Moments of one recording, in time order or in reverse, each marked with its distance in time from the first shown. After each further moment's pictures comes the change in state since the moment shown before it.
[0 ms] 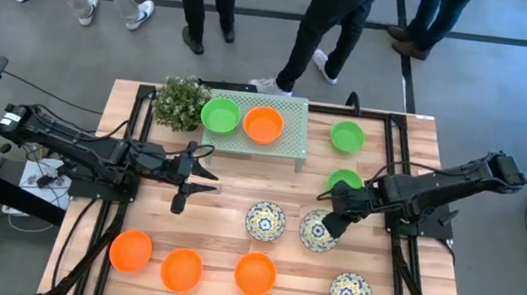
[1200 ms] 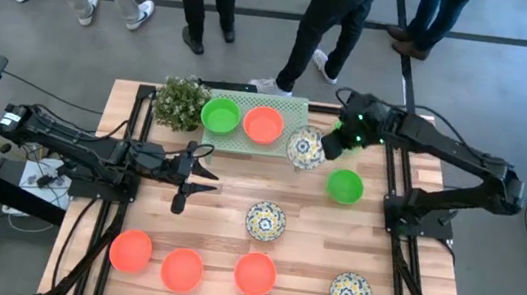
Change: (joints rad) left arm 0.000 0.000 0.000 0.014 0.000 0.002; right arm -0.671 0.028 0.418 -0.029 -0.071 -0.537
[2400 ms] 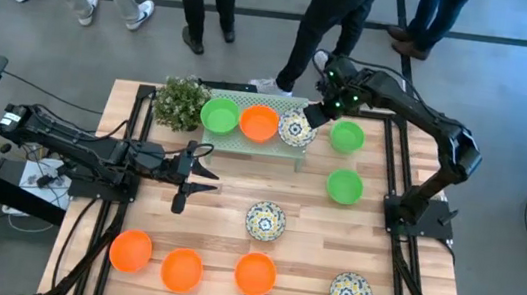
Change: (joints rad) left arm 0.000 0.000 0.000 0.008 -0.003 -0.003; right arm -0.238 0.448 0.381 -0.198 -0.184 -0.217
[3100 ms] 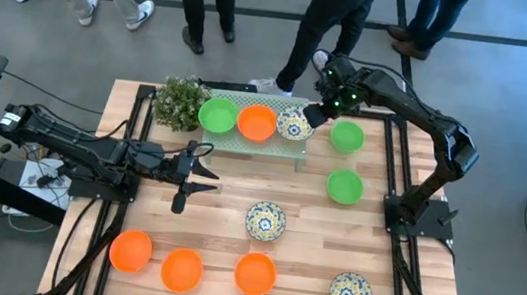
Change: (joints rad) left arm 0.000 0.000 0.000 0.012 0.000 0.000; right arm -0.021 0.032 0.000 0.011 -0.038 -0.062
